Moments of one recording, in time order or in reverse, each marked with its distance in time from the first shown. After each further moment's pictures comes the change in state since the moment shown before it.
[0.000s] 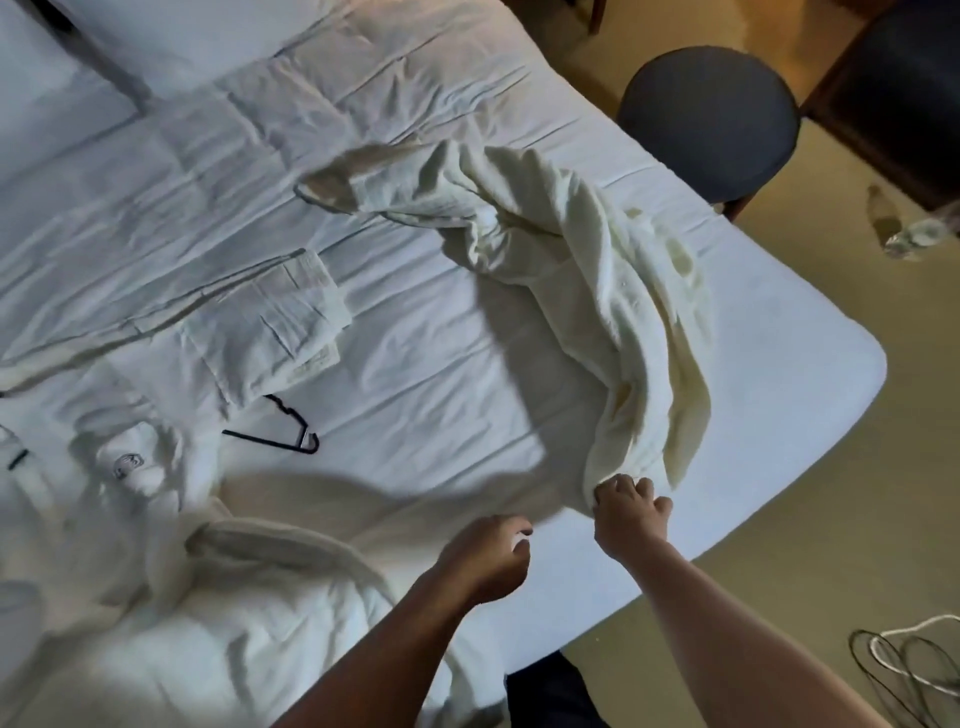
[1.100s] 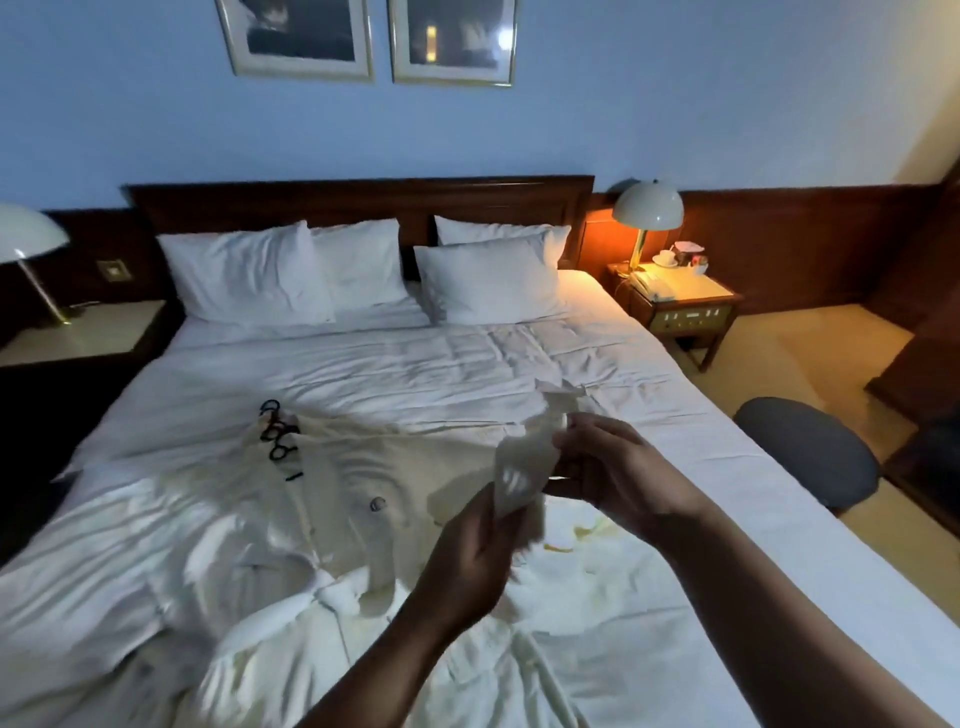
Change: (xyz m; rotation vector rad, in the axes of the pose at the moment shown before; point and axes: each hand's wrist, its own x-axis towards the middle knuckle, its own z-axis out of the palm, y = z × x) left_hand -0.400 -0.133 -0.115 -0.716 1.052 0.578; right_hand -0.430 -0.287 -0.258 1.381 -0.333 -1.088
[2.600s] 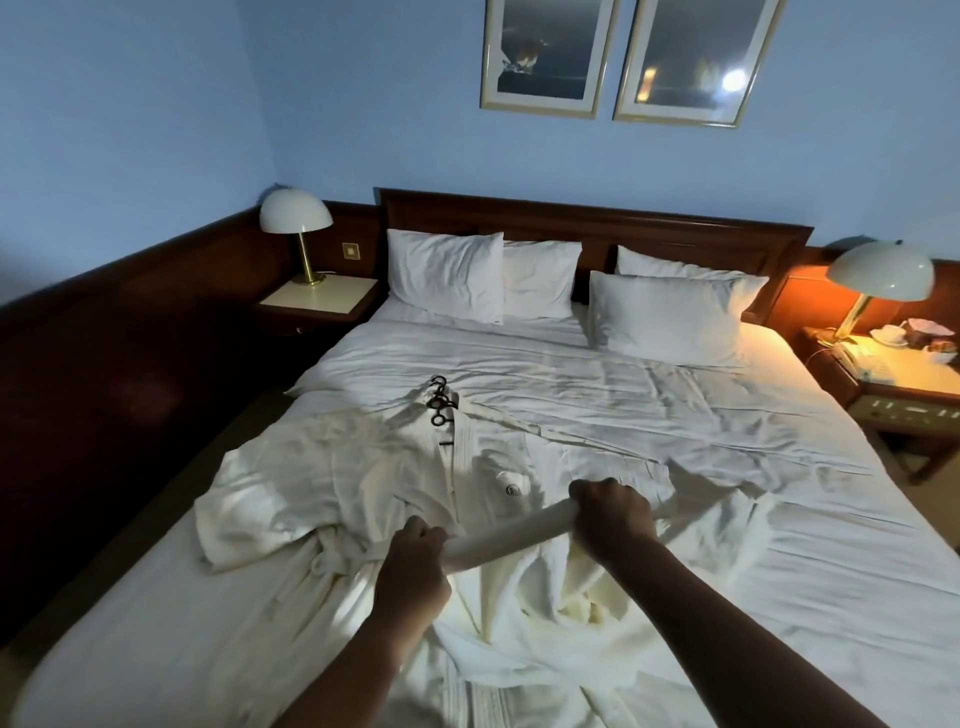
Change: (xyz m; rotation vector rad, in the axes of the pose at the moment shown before) left_hand -0.123 -0.136 -0.147 0.876 0.395 -0.400; right_hand 0.066 0.136 0.107 -1.882 0.038 -0.121
